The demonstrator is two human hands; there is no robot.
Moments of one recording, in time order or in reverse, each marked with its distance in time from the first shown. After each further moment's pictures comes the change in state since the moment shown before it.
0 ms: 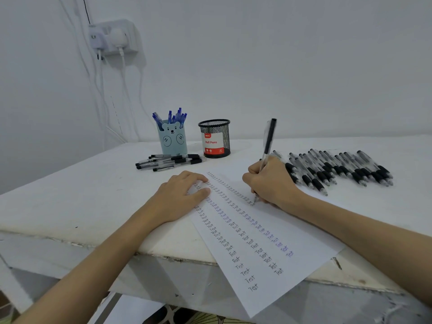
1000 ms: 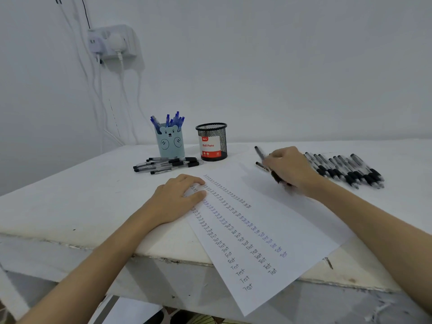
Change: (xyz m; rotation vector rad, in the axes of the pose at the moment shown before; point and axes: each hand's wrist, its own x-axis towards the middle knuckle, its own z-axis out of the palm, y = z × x) left_hand -0.001 0.000 -0.002 -0.027 -0.022 -0.028; right_hand 0.029 0.014 -0.046 -0.152 0.034 0.106
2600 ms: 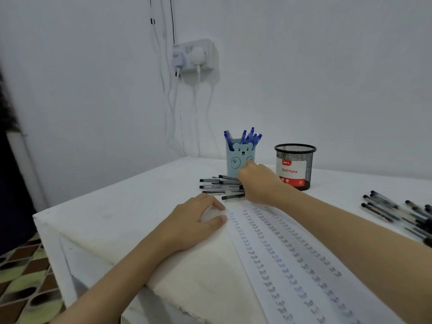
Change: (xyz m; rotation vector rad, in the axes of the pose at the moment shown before) left_hand -0.011 -0.106 -0.038 -0.048 0.147 -0.067; right_hand 0.087 -0.103 0.189 -0.938 -0.213 -0.836
